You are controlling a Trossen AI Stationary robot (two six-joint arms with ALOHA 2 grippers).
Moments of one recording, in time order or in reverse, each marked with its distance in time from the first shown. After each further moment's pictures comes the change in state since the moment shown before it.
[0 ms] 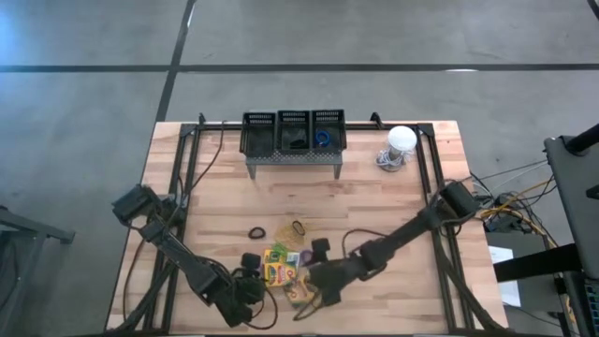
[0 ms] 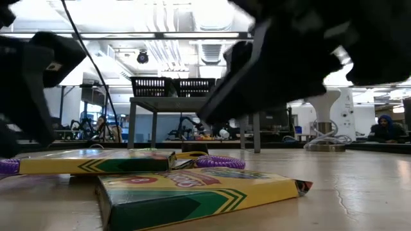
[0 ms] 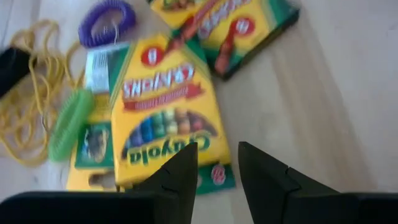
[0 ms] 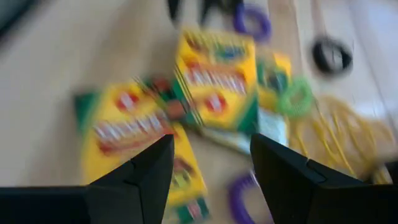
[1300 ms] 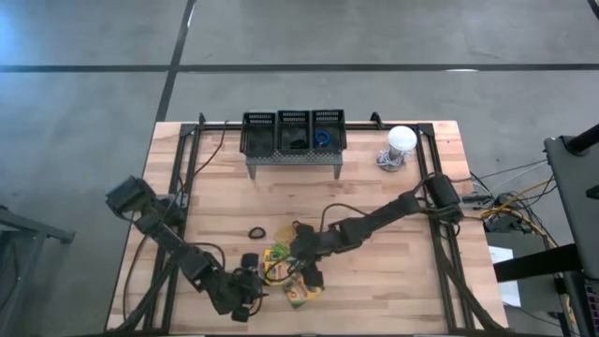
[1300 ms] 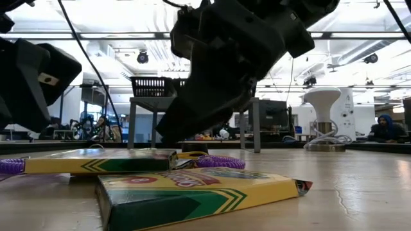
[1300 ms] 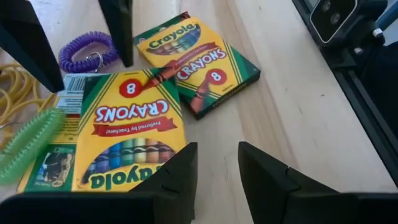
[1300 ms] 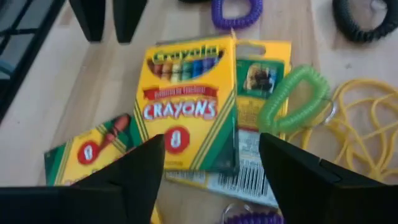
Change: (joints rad) left arm 0.003 -0.094 -0.212 0.436 0.045 -0.016; right arm -0.231 0.083 0.128 -0.110 -0.416 0.194
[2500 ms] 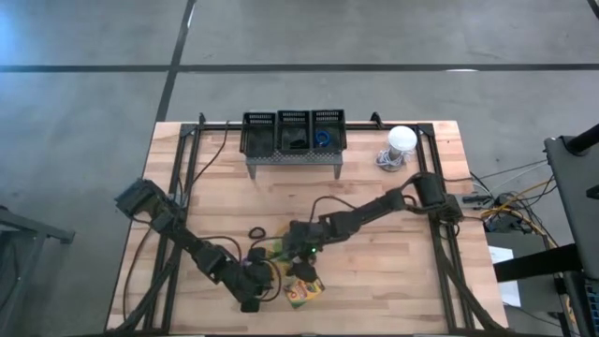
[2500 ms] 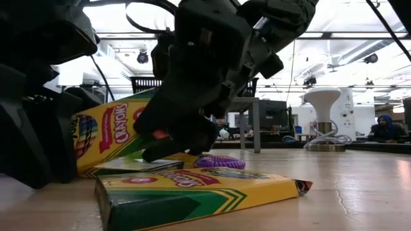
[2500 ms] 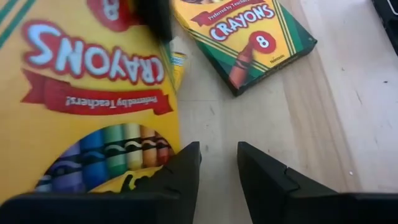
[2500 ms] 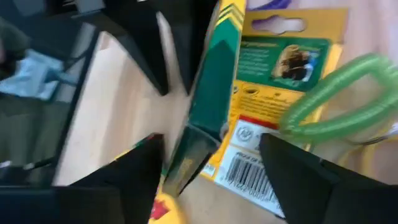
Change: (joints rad) left arm 0.135 0.076 0.005 -0.031 0.180 -0.068; right arm -0.073 0.098 0.082 0.045 -0.258 0.148
